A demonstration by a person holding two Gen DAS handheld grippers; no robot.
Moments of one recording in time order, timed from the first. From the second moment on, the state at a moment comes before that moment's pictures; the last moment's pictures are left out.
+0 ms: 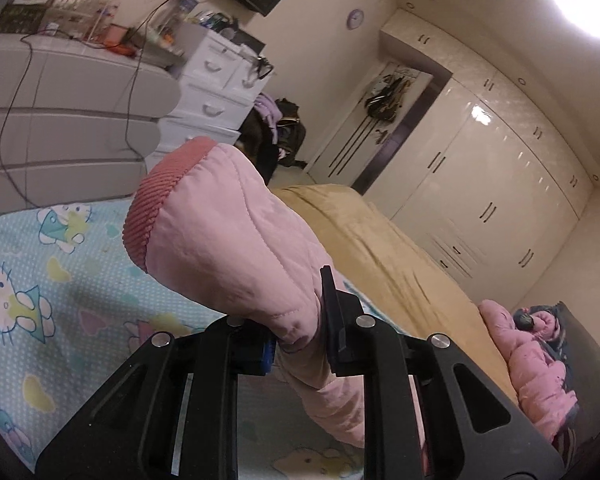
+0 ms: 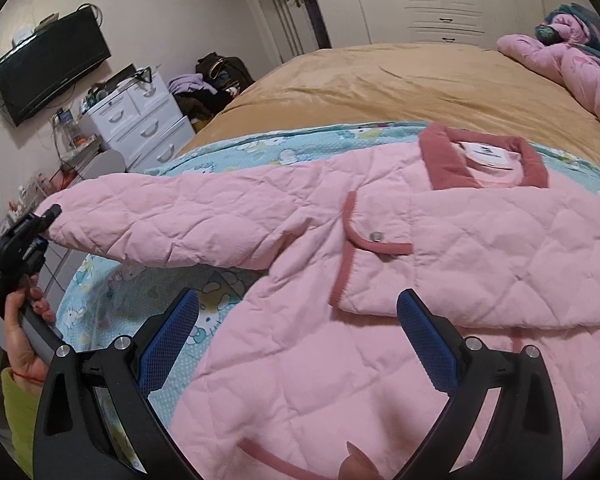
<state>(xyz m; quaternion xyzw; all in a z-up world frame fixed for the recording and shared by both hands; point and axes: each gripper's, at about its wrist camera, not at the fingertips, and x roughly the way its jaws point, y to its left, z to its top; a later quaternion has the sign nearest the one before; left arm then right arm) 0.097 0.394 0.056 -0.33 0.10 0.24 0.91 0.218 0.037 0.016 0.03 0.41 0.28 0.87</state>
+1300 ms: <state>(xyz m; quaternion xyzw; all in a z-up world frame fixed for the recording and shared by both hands) 0.198 0.169 0.157 -0.19 0.12 0.07 0.97 0.202 -0.172 0.053 0.17 0.35 0.20 0.90</state>
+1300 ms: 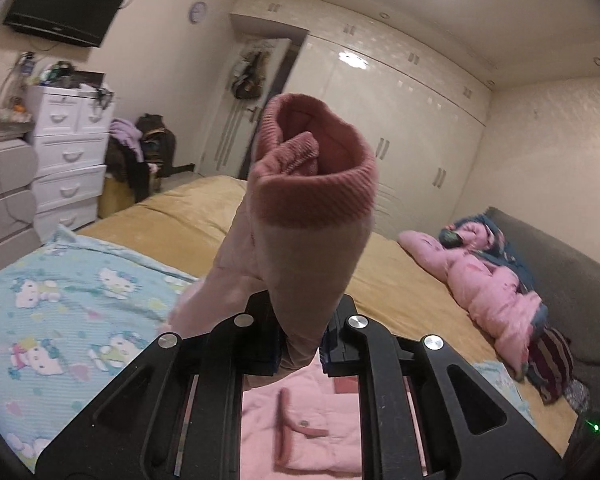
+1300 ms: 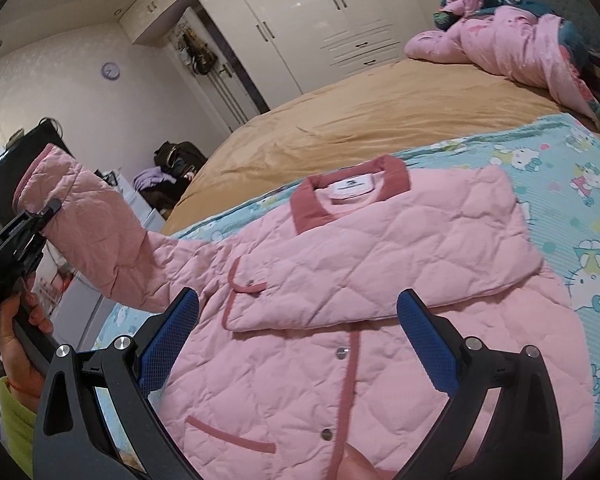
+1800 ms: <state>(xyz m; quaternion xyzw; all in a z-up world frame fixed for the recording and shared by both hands) 0.269 0.064 0.117 -0.13 0.19 -0.03 0.97 0.212 -0.236 0.036 0.22 0.35 0.16 0.90</state>
